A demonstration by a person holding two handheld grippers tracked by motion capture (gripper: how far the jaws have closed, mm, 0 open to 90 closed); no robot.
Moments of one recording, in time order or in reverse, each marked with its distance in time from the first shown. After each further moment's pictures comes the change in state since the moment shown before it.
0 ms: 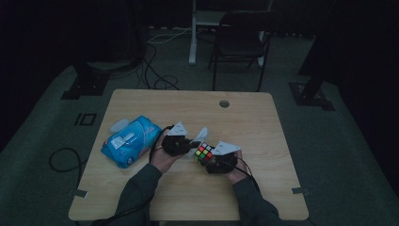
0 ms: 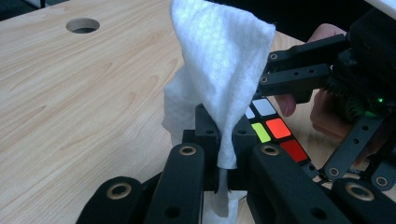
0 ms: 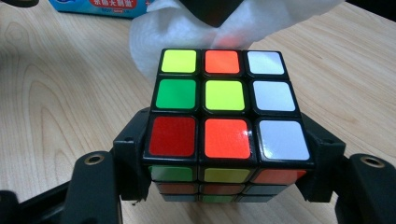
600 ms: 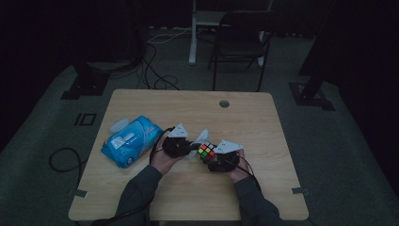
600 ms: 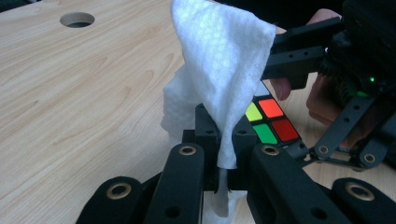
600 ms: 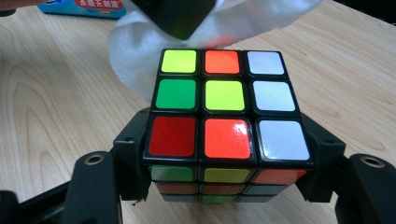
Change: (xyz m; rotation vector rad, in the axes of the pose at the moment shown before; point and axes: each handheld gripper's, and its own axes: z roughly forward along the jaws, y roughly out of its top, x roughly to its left) left arm -0.003 -0.004 0.002 0.014 -0.006 0.003; right arm -0.006 -0.001 -0.003 0.002 -0.029 0.021
